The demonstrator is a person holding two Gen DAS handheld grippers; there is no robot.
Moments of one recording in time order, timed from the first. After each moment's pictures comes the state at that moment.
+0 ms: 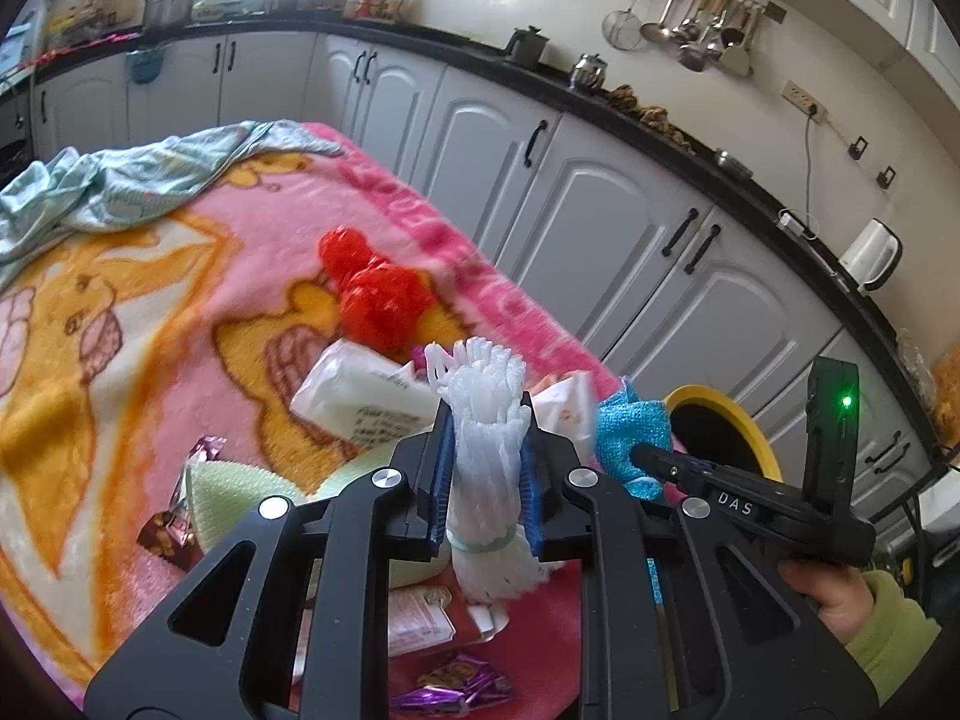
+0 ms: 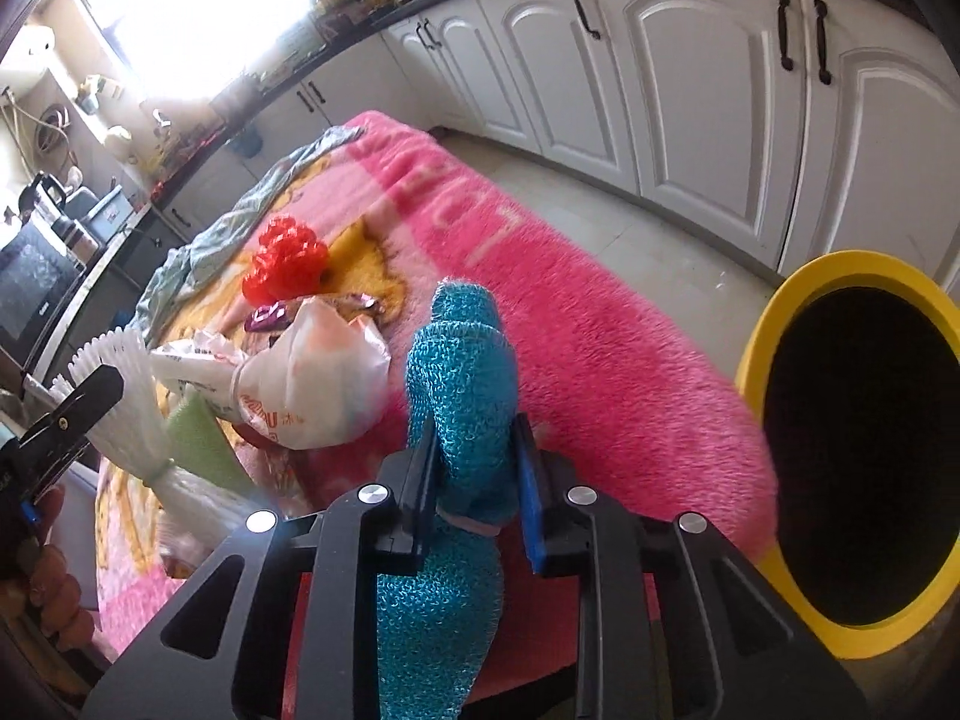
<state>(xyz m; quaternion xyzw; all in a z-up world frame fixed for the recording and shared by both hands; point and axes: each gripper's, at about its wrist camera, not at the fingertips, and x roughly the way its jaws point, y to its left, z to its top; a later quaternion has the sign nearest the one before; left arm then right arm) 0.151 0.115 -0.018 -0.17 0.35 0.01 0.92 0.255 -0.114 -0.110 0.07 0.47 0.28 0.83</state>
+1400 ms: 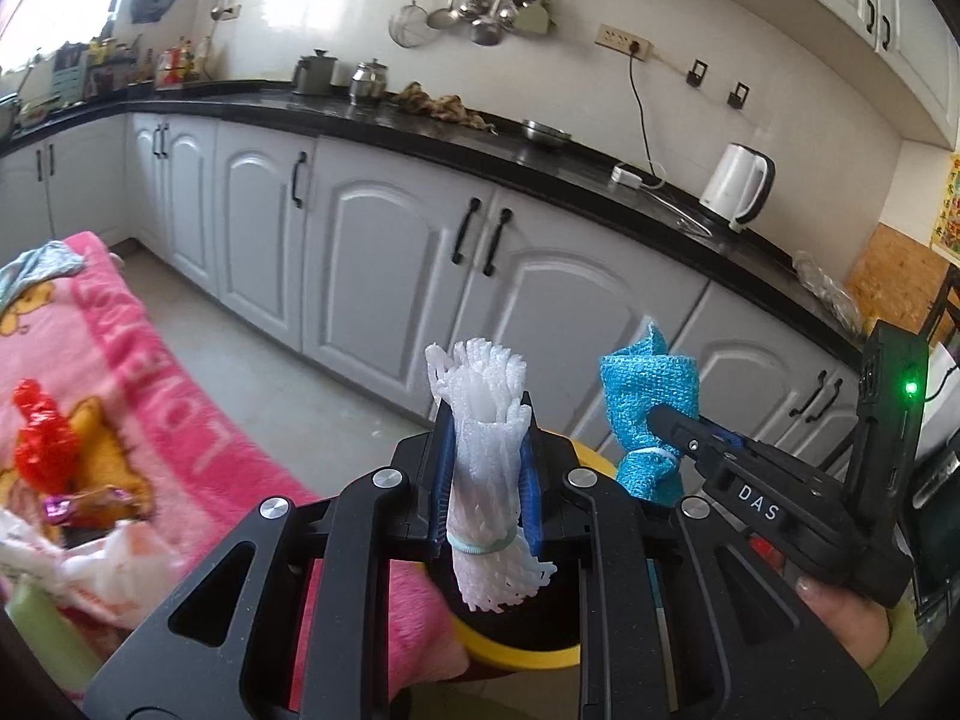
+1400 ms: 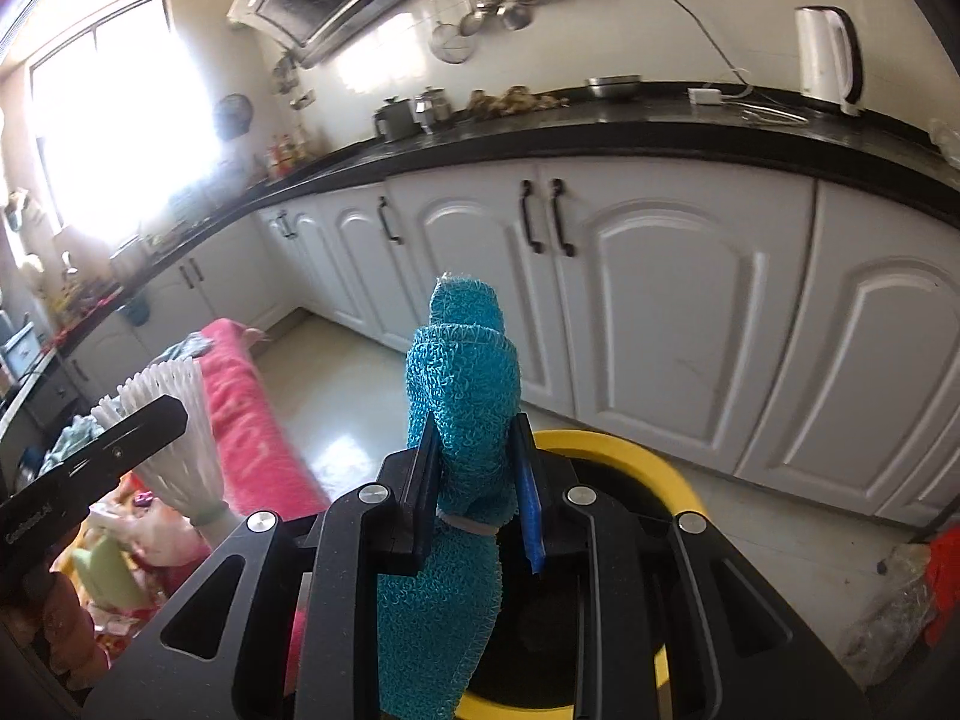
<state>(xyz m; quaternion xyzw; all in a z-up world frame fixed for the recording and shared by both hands) 0.256 -0.108 0.009 -0.09 0.30 -0.16 0.94 0.259 -0.323 -0.036 0.09 0.31 0.10 0.94</state>
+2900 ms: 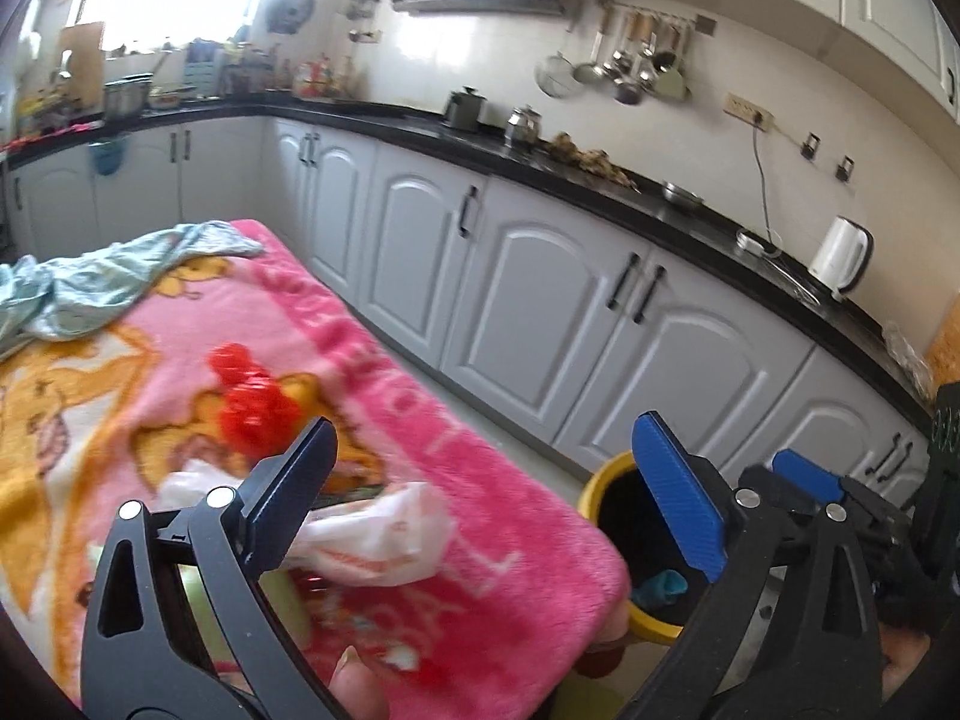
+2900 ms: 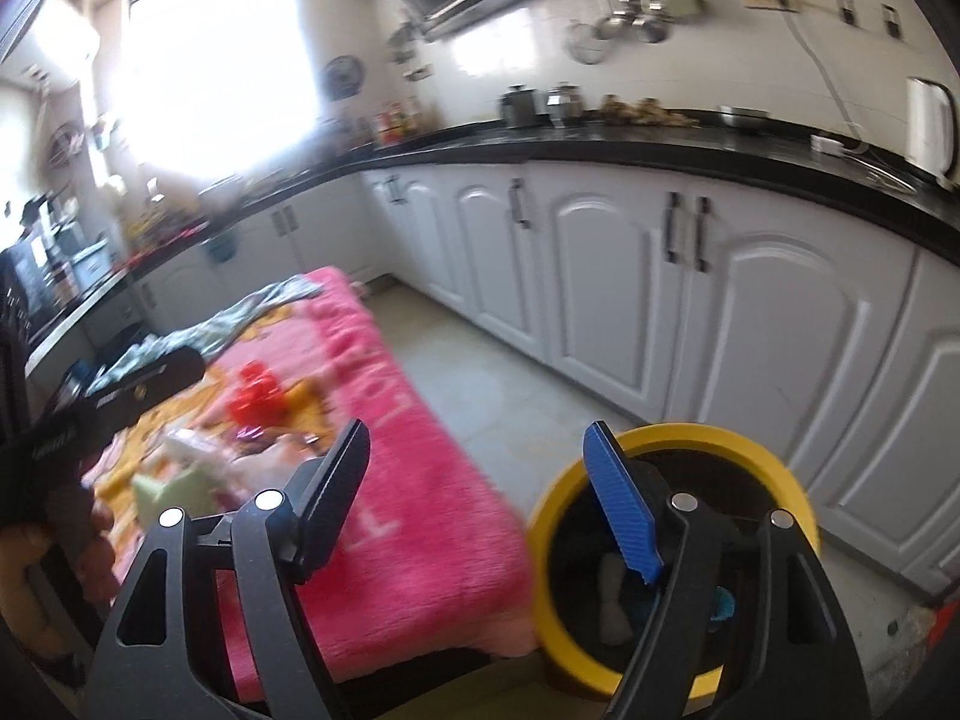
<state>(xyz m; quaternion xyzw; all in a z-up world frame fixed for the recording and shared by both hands) 0.182 0.036 0.019 -0.12 0.27 0.00 0.96 0.204 -0.205 -0.015 0.02 0.30 0.23 0.93</state>
